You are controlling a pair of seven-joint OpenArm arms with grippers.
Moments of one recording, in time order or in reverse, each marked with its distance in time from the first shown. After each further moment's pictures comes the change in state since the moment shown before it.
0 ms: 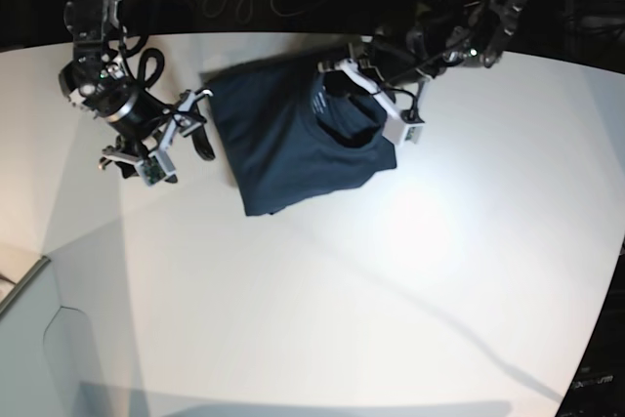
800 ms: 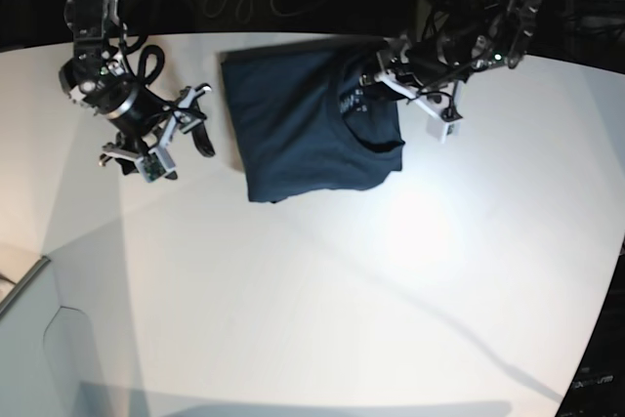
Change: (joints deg) left arm 1.1 0.6 -8.0 -7.4 0.3 -0.6 0.3; right arm -0.5 0.0 0.0 0.0 0.0 0.0 0.2
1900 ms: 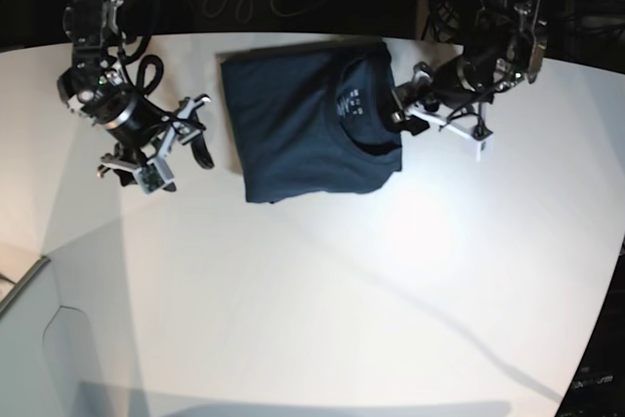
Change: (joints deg) left arm -3.3 4.1 -9.5 -6.3 -0.7 -0.5 -0.4; right arm 1.6 0.0 0.0 0.2 0.0 0.0 -0.2
